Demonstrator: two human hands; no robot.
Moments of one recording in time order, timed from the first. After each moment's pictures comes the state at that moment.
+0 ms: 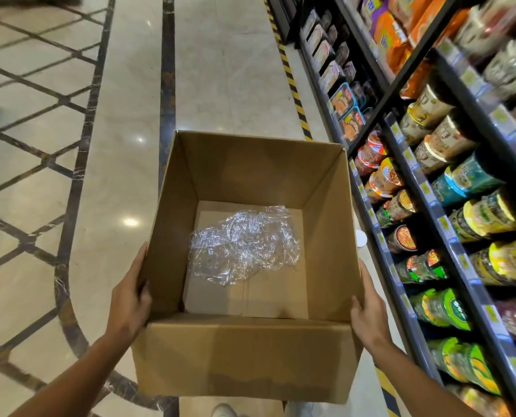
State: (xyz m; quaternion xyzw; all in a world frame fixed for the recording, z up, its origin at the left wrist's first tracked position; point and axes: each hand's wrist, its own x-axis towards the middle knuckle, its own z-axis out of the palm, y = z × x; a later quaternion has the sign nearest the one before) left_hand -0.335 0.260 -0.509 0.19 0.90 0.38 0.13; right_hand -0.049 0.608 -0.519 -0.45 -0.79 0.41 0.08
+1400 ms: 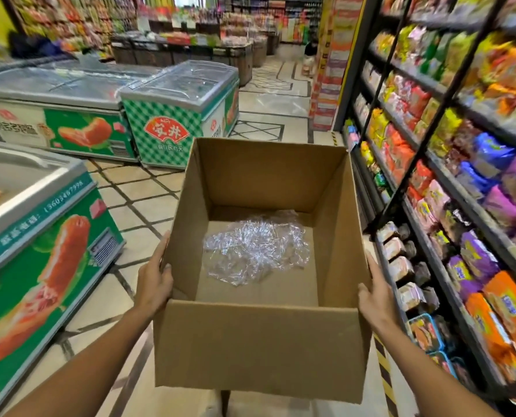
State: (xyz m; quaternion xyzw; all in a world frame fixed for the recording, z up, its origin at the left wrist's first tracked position) left_hand -0.892 0.365 -0.101 0.09 0.89 0.43 -0.09; right_hand -0.730 0.787 -0.123 -0.26 -0.85 0.42 0.19
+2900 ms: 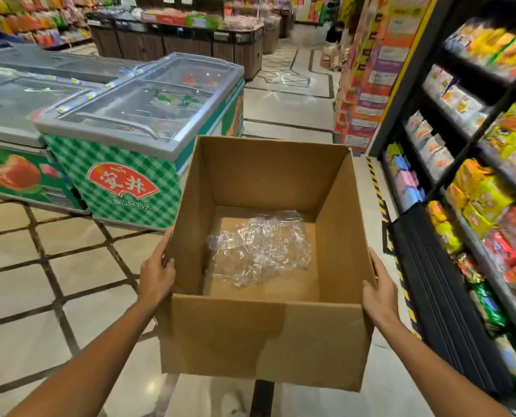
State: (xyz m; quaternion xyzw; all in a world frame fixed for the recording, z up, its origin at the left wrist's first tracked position) left_hand -2.061 0.686 -0.157 0.04 0.88 0.48 -0.06; right_hand -1.885 1.102 -0.124 -0.28 -0.82 0.46 0.18
